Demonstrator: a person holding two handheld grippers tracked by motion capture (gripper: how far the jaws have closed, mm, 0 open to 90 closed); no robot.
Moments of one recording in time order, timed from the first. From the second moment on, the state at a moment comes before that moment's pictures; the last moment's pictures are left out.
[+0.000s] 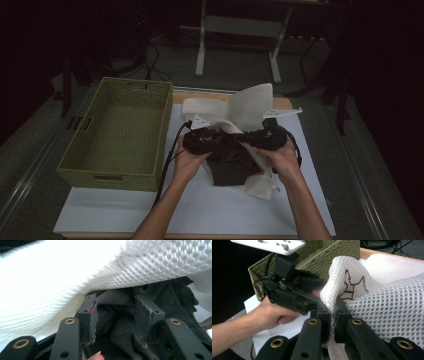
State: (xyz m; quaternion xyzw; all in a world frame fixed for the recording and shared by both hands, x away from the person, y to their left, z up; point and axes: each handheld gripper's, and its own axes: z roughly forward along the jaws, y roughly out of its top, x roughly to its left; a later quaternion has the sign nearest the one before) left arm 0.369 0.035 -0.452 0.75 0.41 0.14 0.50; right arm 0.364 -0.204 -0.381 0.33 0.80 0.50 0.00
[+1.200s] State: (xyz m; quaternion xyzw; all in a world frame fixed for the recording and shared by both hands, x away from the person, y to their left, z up) left arm 0.343 0.052 -0.434 0.76 0.39 0.22 0.47; right arm 0.363 -0.188 -0.403 0.35 0.84 0.41 0.11
